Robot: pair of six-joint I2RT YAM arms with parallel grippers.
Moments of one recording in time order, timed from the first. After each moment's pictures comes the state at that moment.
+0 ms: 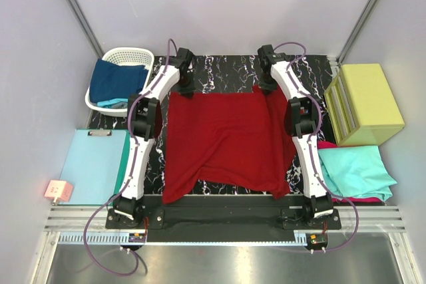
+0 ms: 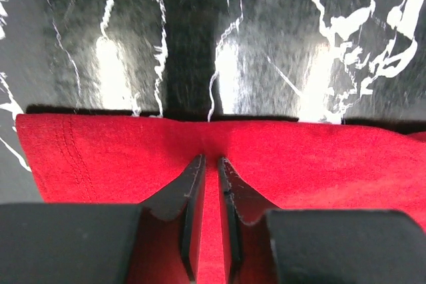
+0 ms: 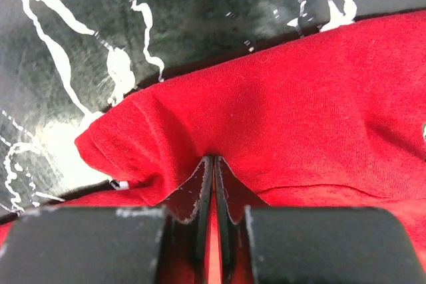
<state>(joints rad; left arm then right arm) -0.28 2.54 2.32 -0.95 0.02 -0.38 0.23 2.65 2.52 -1.08 0.25 0.53</state>
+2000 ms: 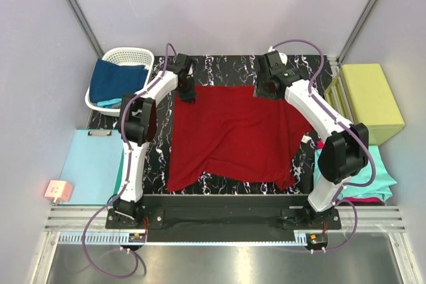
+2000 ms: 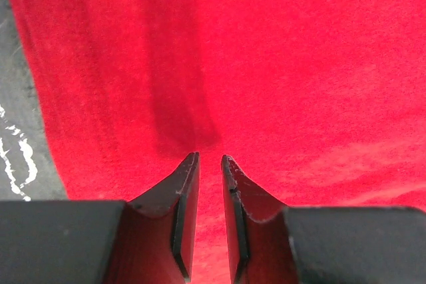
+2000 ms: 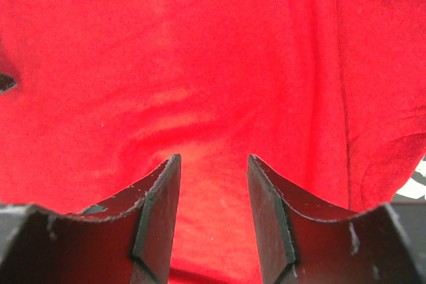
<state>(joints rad) -0.30 2.34 1.97 -0.76 0.07 -0.41 0.41 1.74 1.60 -0.75 0.25 0.52</state>
